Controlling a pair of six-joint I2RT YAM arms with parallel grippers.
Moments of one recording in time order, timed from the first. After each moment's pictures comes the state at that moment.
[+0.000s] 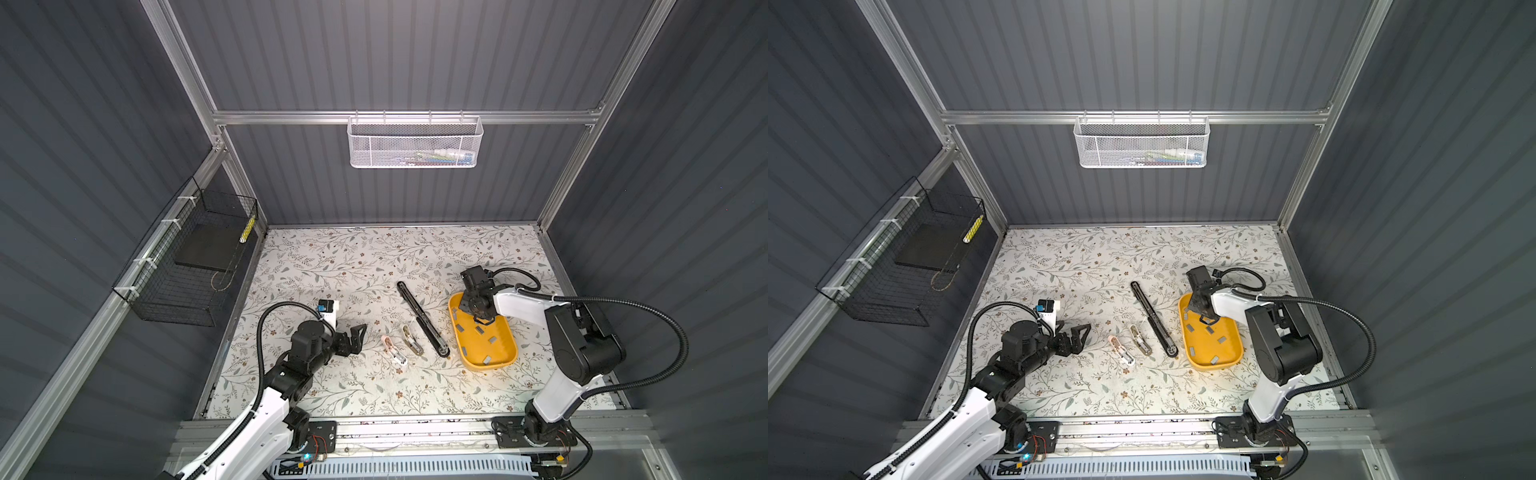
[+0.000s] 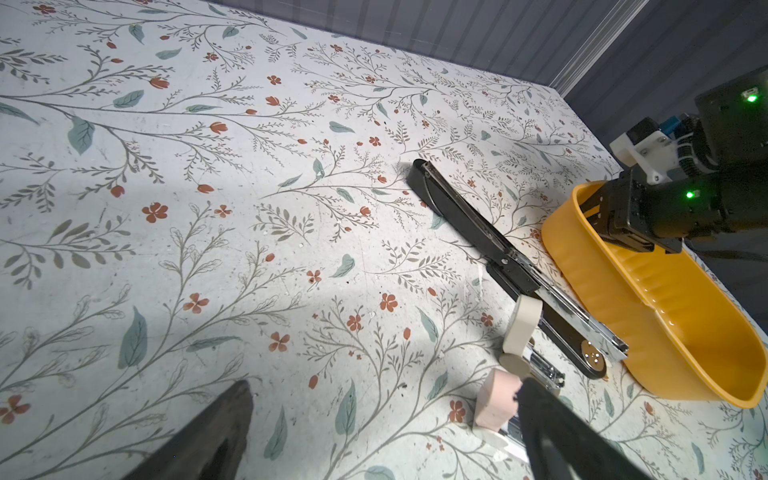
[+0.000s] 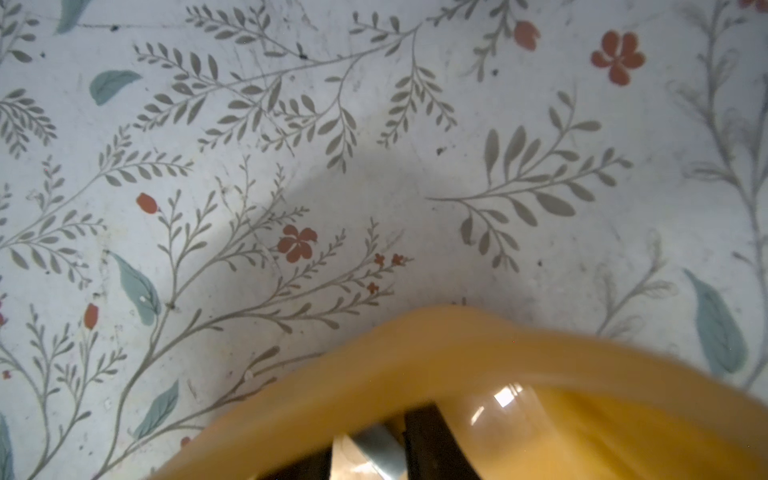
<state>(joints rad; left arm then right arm) -0.46 0.70 0.29 -0.07 0.09 -0.33 0.37 1.71 0.91 -0.34 0.26 0.73</state>
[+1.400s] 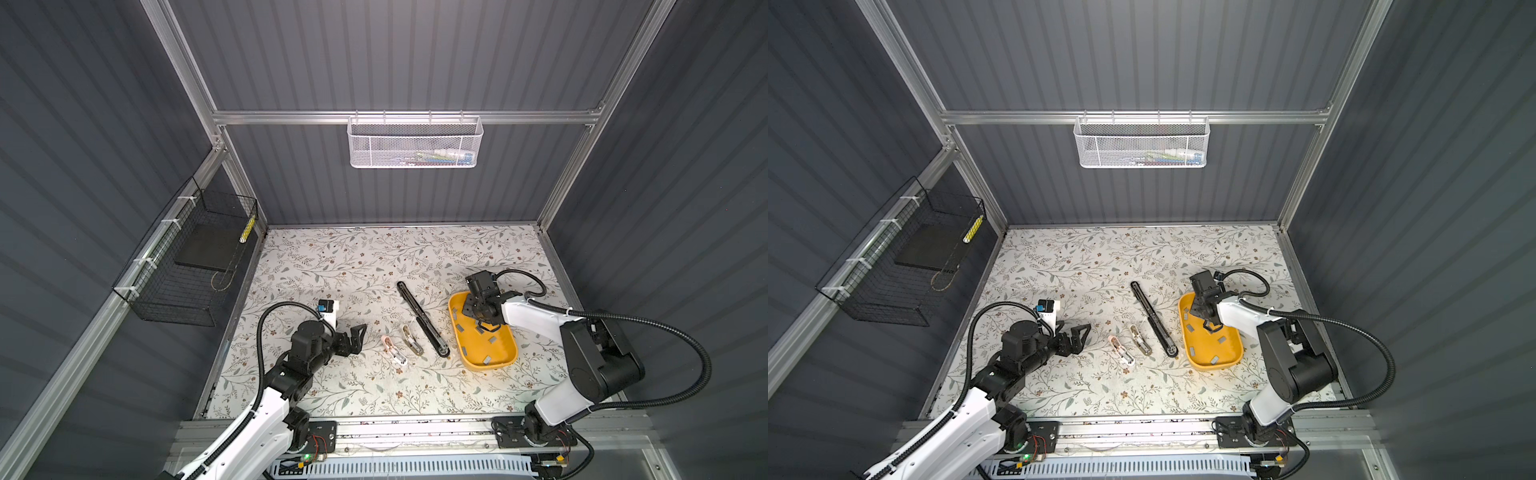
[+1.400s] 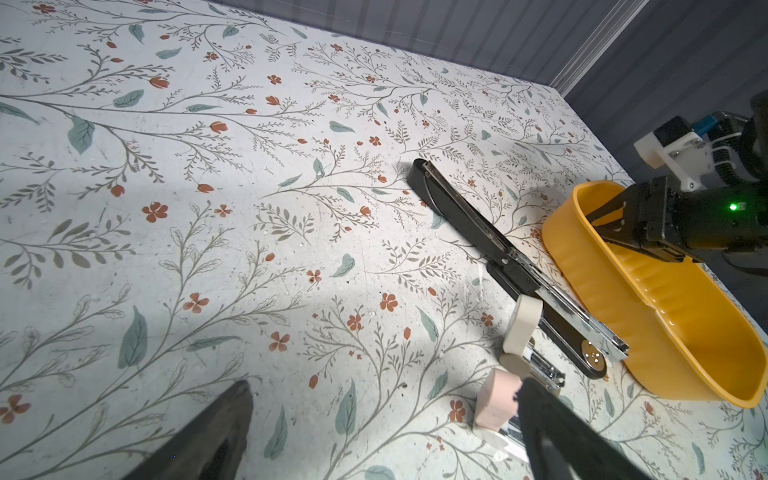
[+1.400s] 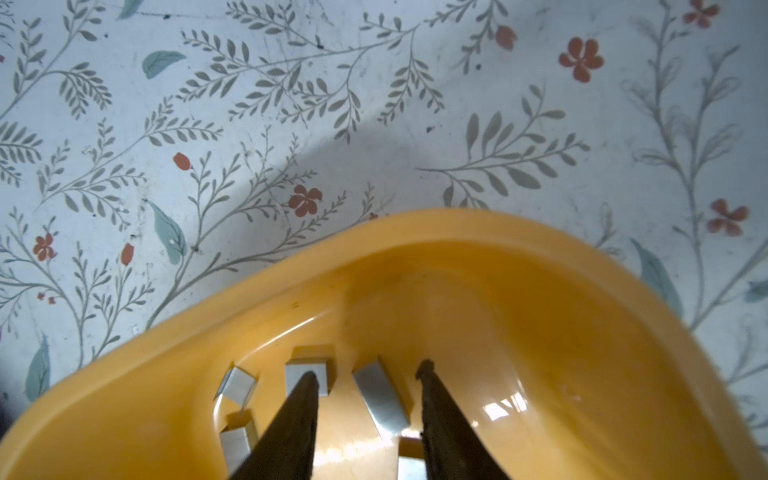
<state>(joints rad) -0.46 0.70 0.29 -0.07 0.09 -0.33 0.38 1.61 0.84 -0.32 0.25 0.66</state>
